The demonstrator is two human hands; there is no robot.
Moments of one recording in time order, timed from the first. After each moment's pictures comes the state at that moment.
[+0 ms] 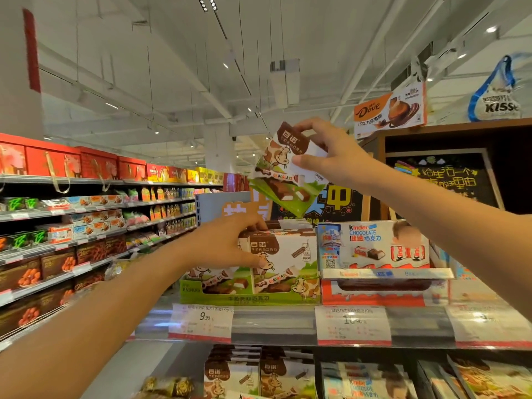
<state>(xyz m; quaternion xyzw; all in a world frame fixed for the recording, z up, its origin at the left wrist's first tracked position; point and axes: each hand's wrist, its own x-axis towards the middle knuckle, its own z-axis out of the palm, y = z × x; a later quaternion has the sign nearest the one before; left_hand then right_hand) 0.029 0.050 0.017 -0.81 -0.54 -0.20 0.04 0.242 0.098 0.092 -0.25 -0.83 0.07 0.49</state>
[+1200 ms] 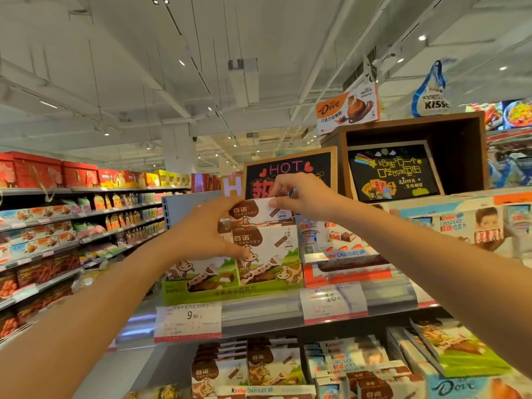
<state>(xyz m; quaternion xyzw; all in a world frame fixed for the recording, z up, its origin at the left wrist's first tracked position) 0.032 0.046 0.019 -0.80 -0.53 -0.27 0.03 0.236 0.110 0.034 -0.35 -0.85 -0.02 0.39</state>
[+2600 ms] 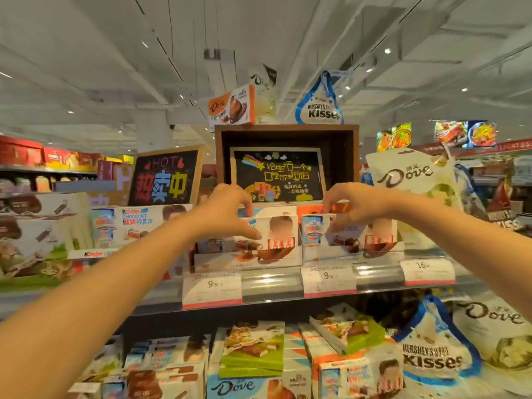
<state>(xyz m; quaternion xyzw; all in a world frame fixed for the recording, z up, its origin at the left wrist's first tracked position) 0.369 0.099 0.009 -0.82 -0.51 -0.24 0.11 0.635 0.105 0.026 -0.51 -0.84 -0.08 0.15</state>
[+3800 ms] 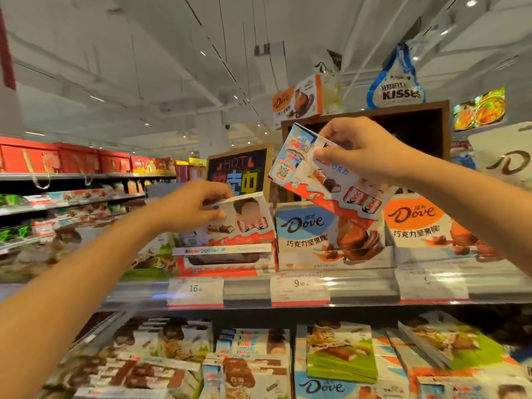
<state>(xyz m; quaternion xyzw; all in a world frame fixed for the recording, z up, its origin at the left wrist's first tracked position) 0.218 0.050 0.035 -0.80 -0.54 -0.22 0.10 0.505 0.074 0.070 -0.32 -0.83 0.02 0.45</state>
